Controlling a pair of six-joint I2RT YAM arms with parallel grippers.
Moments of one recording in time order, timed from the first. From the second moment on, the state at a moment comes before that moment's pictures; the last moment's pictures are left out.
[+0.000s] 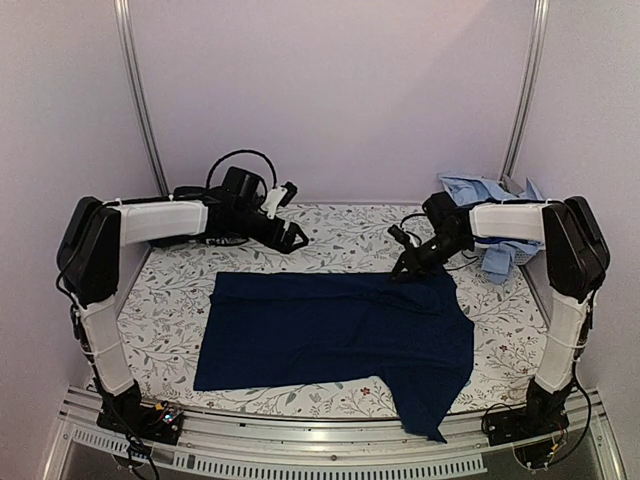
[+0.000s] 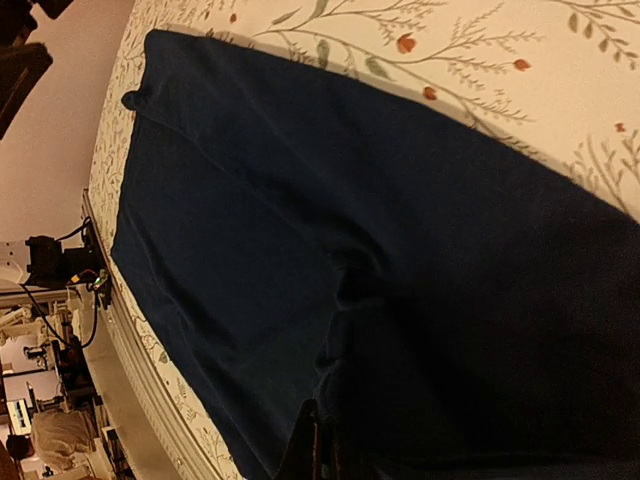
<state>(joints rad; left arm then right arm) -0.51 1.93 1.43 -0.22 0.33 0.02 0.38 1.97 1.38 -0.62 -0.72 0.09</state>
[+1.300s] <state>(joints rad) -0.47 1.82 1.31 -0.25 0.29 0.06 0.31 2.01 1.36 -0.69 -0.63 0.07</state>
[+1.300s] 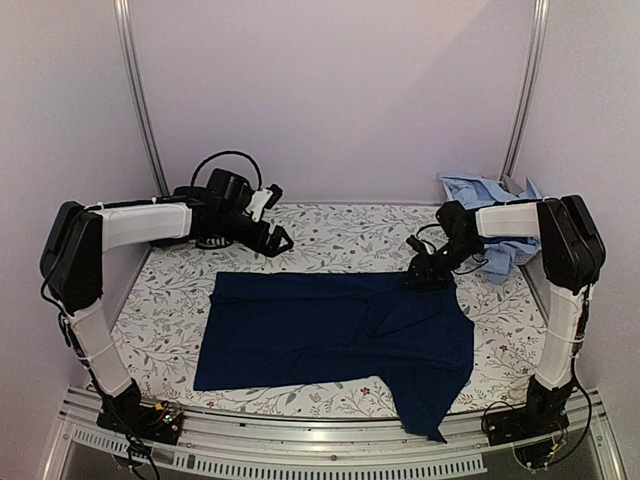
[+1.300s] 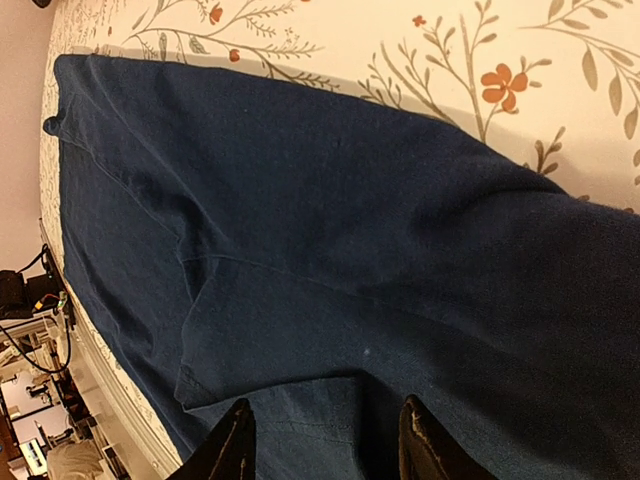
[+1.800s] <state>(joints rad) -0.46 1.83 1.31 -0.25 0.26 0.08 0.34 2.01 1.26 -0.70 -0.66 0.05</state>
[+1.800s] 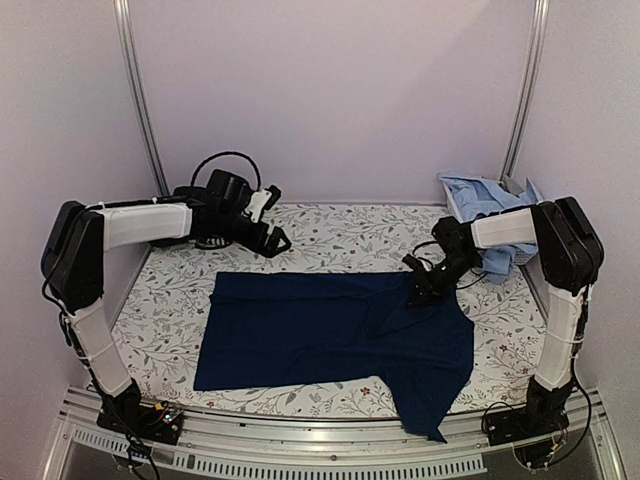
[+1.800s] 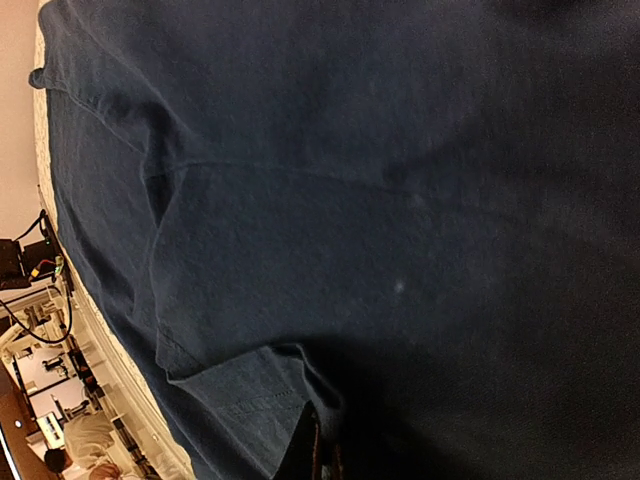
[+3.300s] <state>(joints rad) -0.15 1.63 1.00 -0.30 0.25 -0.33 0.16 1.84 1.35 -0.75 -0.41 0.21</state>
